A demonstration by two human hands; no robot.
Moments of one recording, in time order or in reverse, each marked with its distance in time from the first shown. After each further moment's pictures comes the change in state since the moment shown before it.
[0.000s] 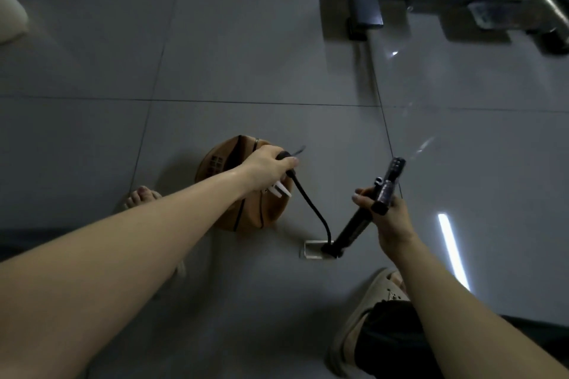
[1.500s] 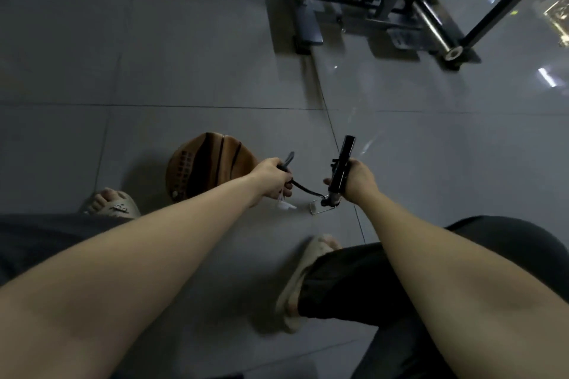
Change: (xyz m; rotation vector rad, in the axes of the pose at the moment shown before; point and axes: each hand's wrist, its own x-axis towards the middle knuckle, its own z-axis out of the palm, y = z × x) left_hand -0.058 0.035 0.076 -0.293 -0.090 -0.109; right_hand -0.035 -0.062 -0.025 -0.827 0.052 -0.013
